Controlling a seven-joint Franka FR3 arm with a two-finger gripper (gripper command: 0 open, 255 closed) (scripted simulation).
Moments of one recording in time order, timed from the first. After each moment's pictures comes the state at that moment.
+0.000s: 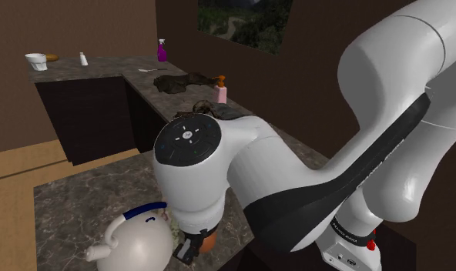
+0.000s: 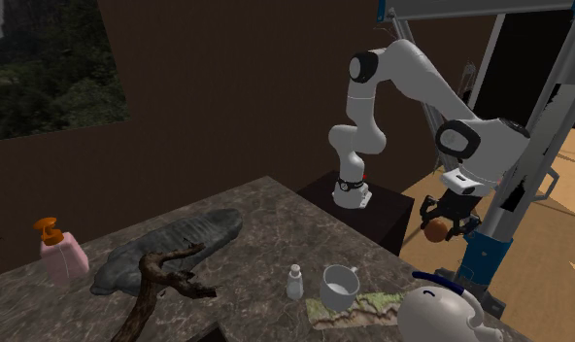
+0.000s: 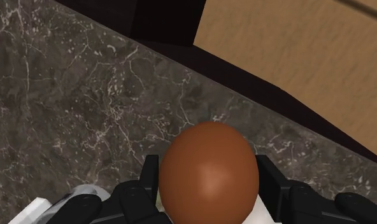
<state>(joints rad) 0.18 0.06 0.91 -2.15 -0.25 2.01 0.94</state>
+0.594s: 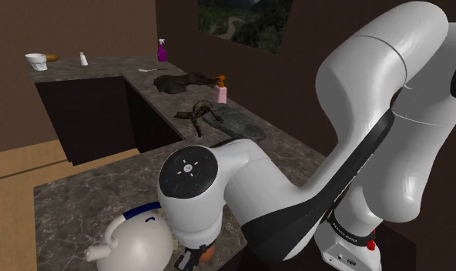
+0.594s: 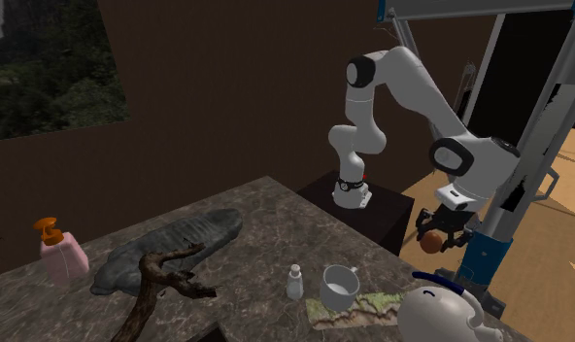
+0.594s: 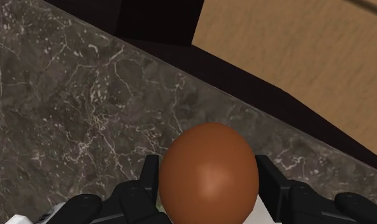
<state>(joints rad) 0.20 0.16 0.89 -2.20 -0.35 2.11 1.03</state>
